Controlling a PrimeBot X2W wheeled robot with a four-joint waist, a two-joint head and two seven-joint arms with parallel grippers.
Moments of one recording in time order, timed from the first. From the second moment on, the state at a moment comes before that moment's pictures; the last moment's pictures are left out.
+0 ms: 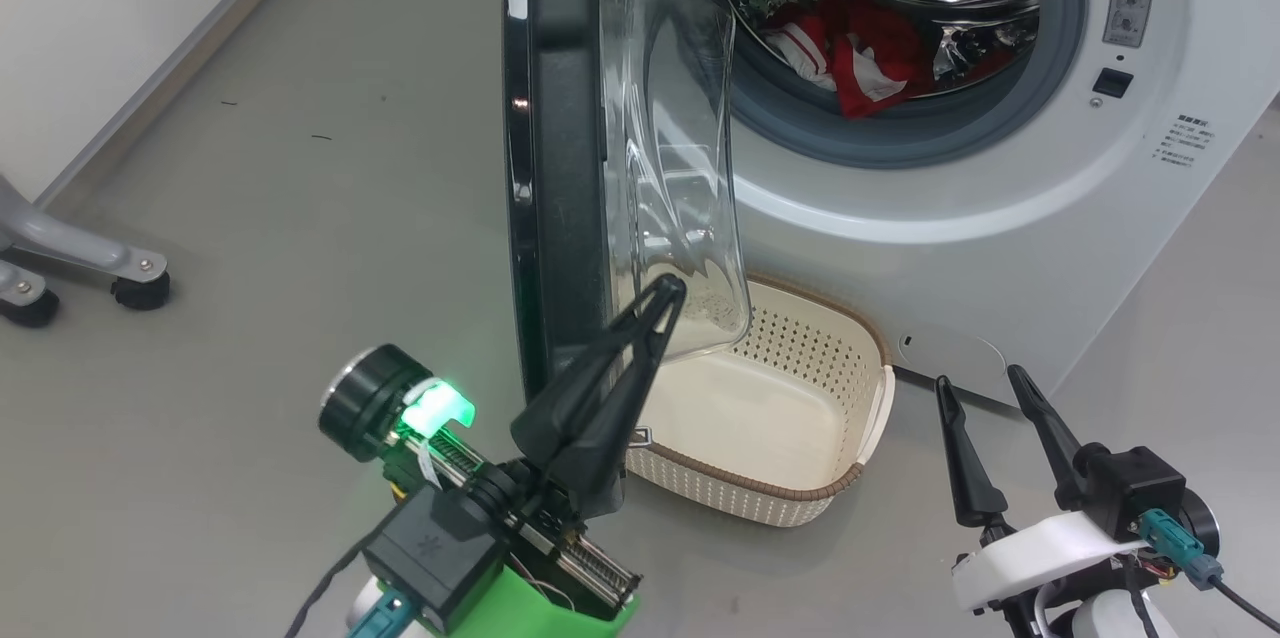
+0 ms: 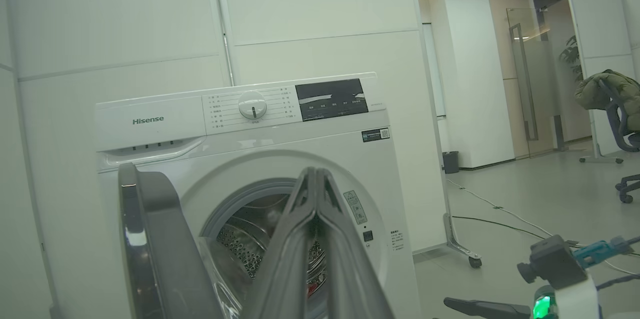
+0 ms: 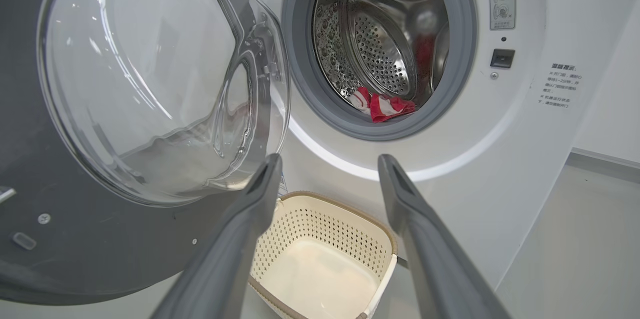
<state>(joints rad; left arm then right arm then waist) -0.18 0.04 -0.52 -0.31 -0.20 -0.11 -0.23 0.01 -0.07 0.13 0.20 0.24 0.08 -0.26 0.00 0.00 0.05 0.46</state>
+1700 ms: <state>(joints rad) -0.05 0.09 -0.48 -0.06 -0.34 -0.03 0.03 0.00 -0.05 0.11 0.23 0.22 0.11 -0.26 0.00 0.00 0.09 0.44</state>
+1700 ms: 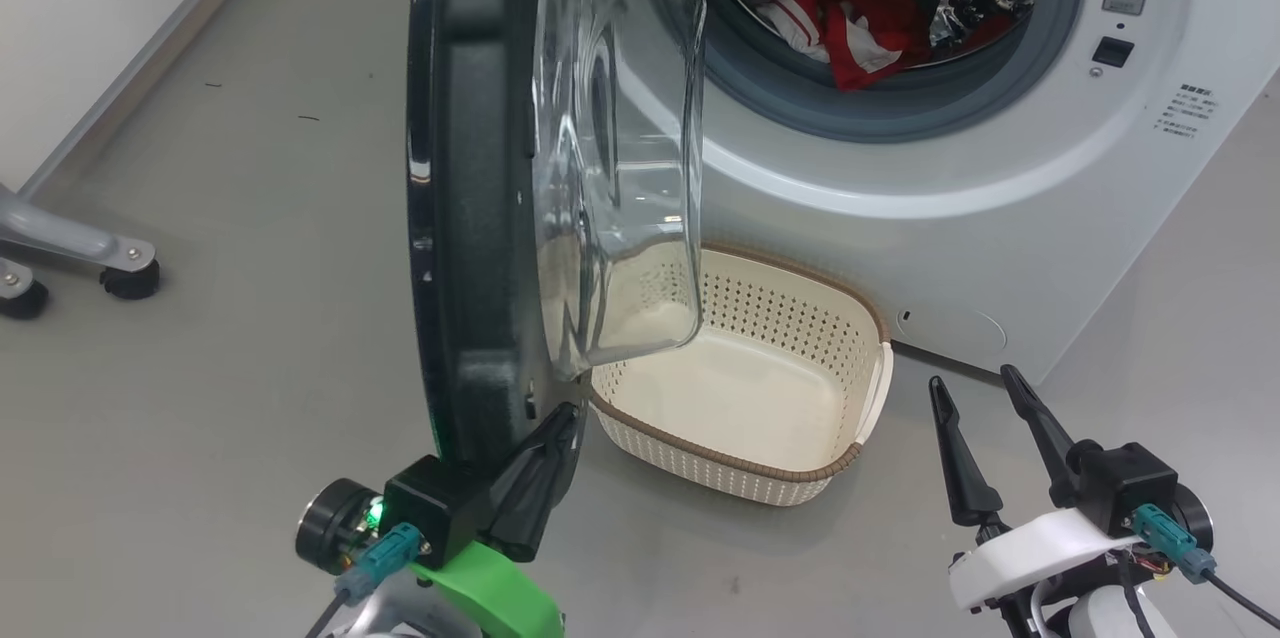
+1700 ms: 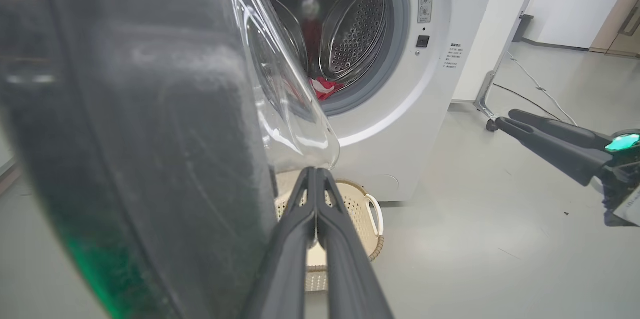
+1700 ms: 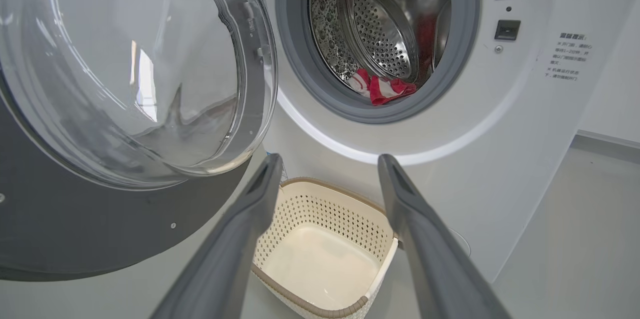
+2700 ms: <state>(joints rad) -0.09 0.14 -0.18 0.13 -0.38 0.08 -0.10 -0.02 -0.05 0.11 0.24 0.22 0.12 -0.26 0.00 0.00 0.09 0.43</state>
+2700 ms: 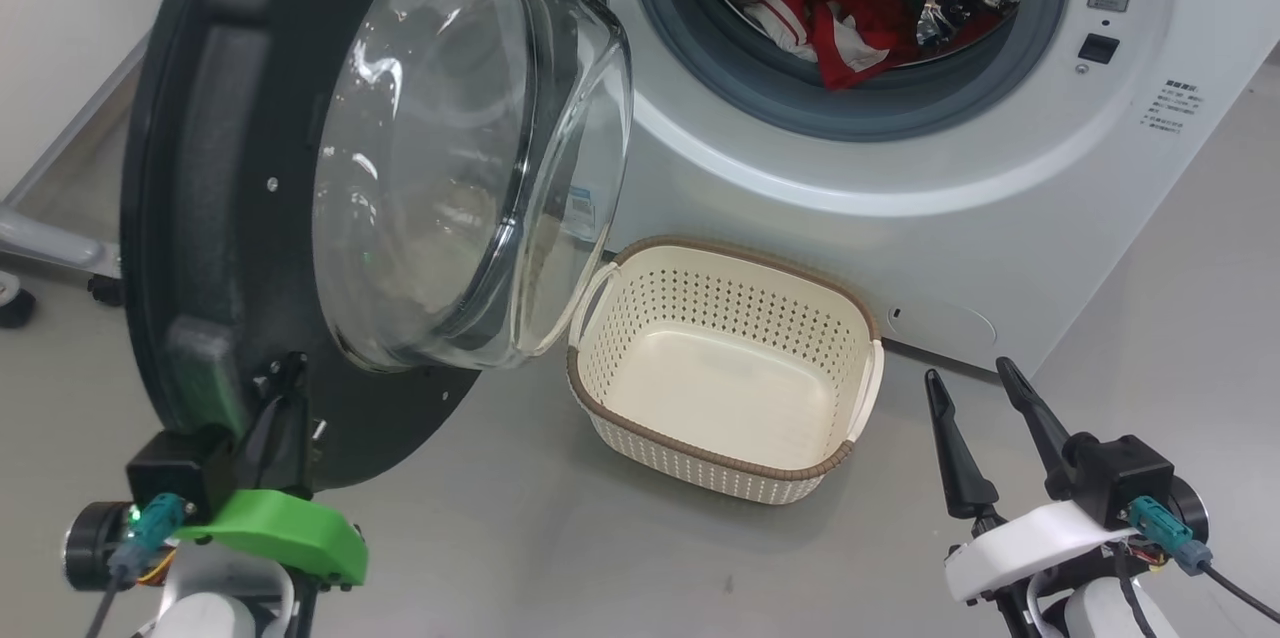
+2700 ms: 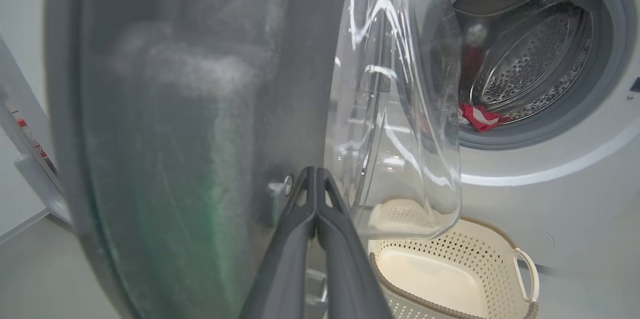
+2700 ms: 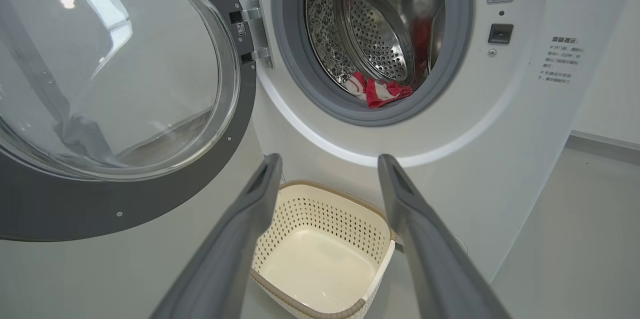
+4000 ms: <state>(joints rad) -0.27 0.18 0.01 0.40 -0.43 0.10 -0.23 -0.06 -0.05 0.10 0.23 0.18 0.12 -0.26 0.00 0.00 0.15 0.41</state>
